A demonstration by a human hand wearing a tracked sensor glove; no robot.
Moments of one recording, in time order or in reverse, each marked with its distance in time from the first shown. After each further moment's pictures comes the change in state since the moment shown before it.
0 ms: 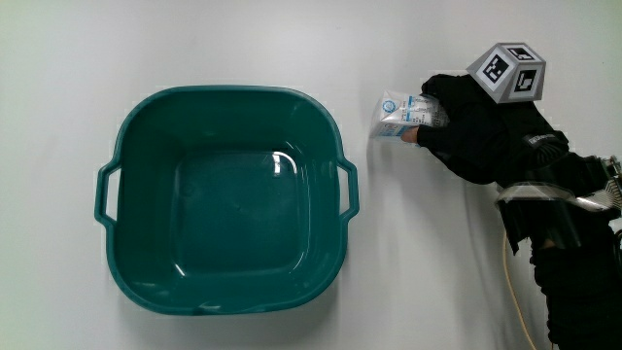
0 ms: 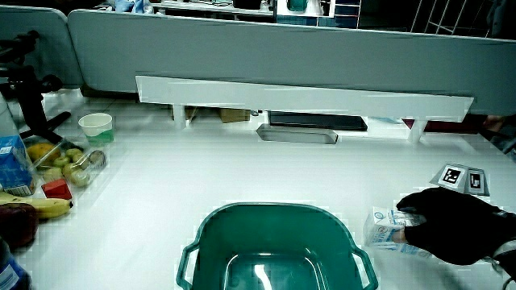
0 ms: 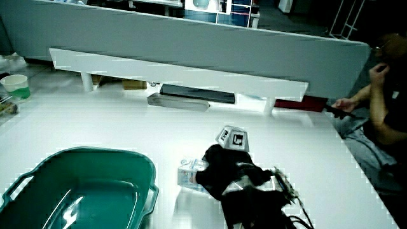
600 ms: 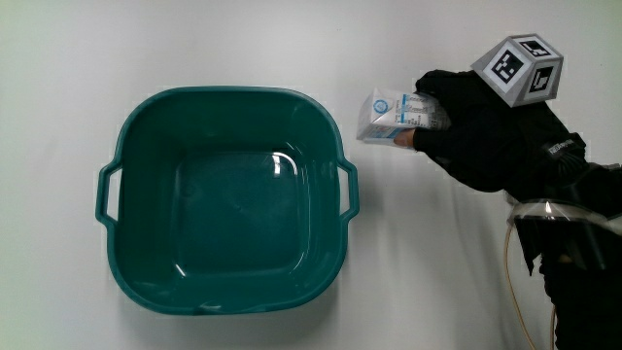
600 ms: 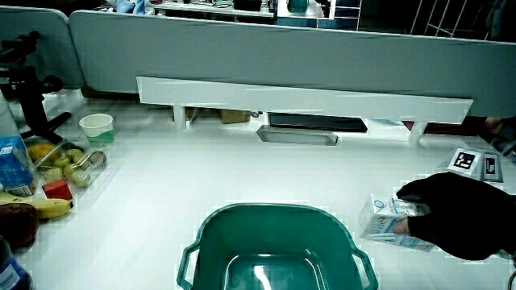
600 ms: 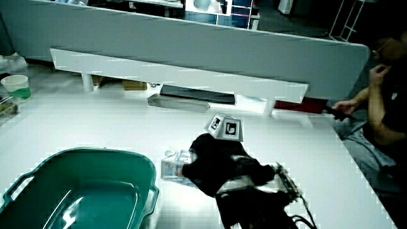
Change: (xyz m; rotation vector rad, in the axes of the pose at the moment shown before) arm -0.032 -0.036 0.028 0.053 -0.010 0.113
